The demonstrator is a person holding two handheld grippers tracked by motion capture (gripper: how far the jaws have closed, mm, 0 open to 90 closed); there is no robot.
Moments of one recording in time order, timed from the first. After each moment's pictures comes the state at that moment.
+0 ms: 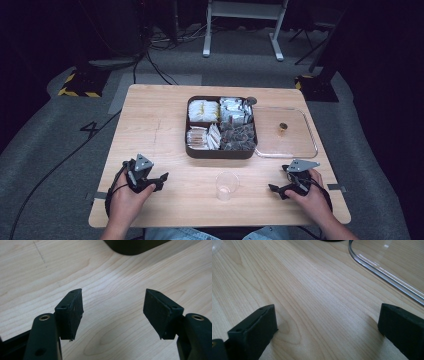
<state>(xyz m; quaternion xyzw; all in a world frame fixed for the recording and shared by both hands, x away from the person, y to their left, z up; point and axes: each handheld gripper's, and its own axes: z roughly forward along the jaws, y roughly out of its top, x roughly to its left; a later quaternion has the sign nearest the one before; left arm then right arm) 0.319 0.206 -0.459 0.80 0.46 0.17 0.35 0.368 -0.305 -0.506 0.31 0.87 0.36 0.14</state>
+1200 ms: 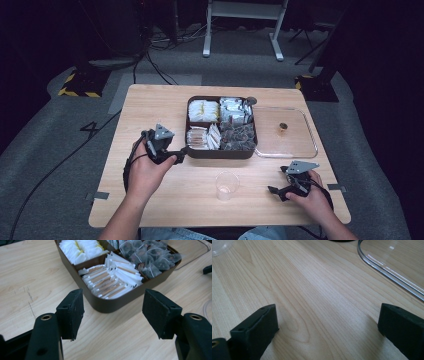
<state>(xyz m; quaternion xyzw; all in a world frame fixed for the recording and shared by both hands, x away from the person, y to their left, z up) 0.366 0.149 -0.376 0.79 0.44 0.18 0.38 0.364 -0.302 -0.506 0.30 0.87 0.37 0.13</state>
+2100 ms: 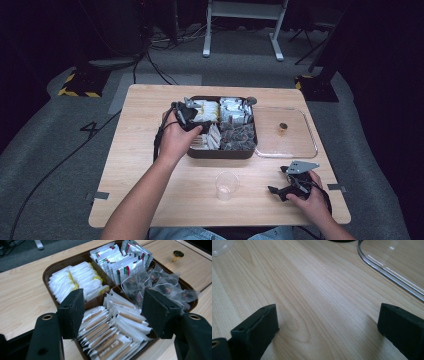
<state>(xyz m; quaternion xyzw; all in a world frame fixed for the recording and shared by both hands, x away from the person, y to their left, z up) 0.456 0.089 -0.370 0.79 0.43 0.18 0.38 0.364 -0.303 -0.506 0.30 0.87 0.37 0.13</state>
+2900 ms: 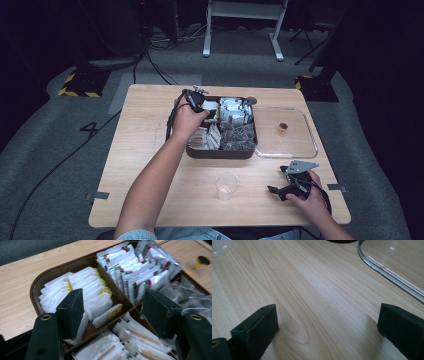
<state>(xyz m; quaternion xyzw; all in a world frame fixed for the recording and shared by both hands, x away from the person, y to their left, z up) 0.538 0.071 -0.398 0.80 0.46 0.15 0.36 0.365 -0.302 -0.506 0.29 0.87 0.37 0.13</state>
